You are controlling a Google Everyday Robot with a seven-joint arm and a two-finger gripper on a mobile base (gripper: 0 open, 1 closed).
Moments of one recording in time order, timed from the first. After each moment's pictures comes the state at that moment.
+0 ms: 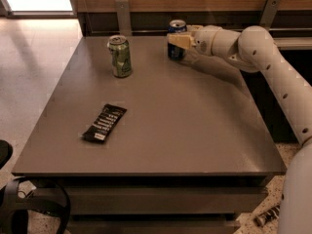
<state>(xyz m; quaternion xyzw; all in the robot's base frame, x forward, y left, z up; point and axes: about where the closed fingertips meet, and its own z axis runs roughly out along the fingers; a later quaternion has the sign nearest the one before) 0.831 -0.103 0.894 -0.31 0.67 0.25 0.62</state>
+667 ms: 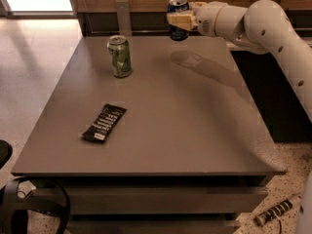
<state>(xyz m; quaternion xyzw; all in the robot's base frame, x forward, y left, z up) 0.809 -0.096 0.972 -0.34 0.66 0.20 0.64</state>
